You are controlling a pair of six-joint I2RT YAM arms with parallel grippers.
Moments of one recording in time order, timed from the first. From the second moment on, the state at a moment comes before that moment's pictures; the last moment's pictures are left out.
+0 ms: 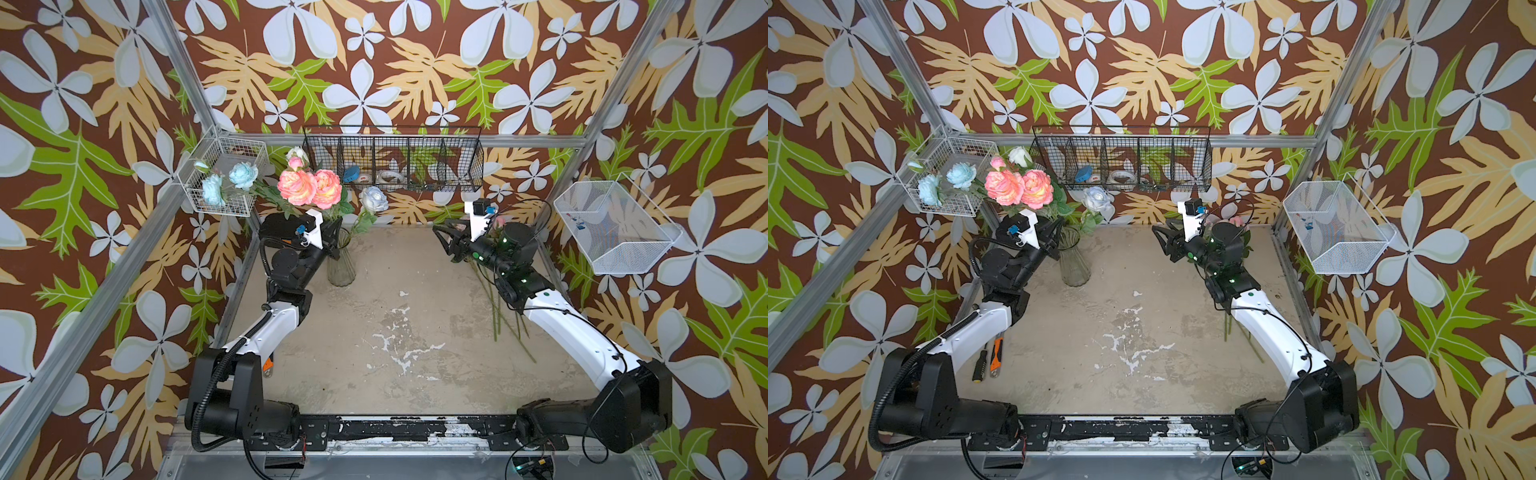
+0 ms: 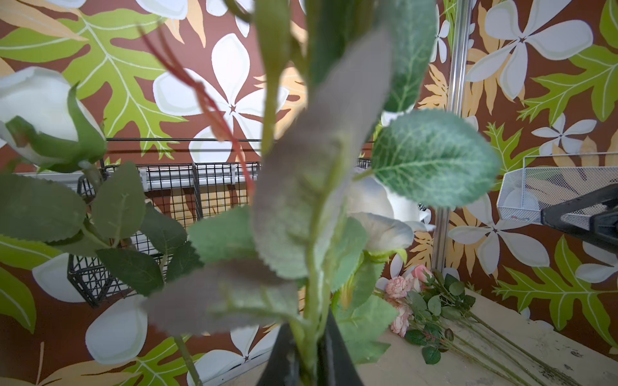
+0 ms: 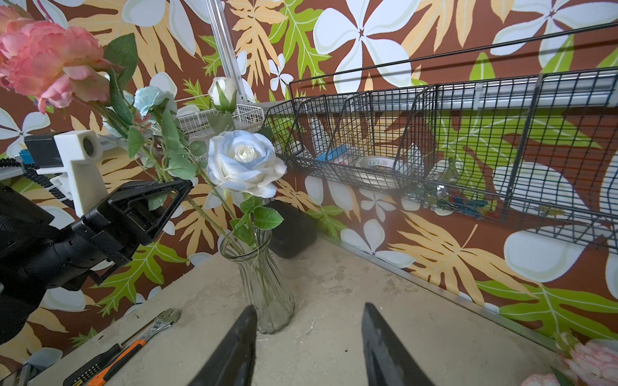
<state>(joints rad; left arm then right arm) -0.14 1.40 0.85 0.87 0.34 -0.10 0.33 1.36 1.13 0.24 -0.43 0.16</state>
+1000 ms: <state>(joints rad) -0.14 1.40 0.81 0.82 0.34 -0.09 0.34 1.37 1.13 0.23 -0.44 0.16</state>
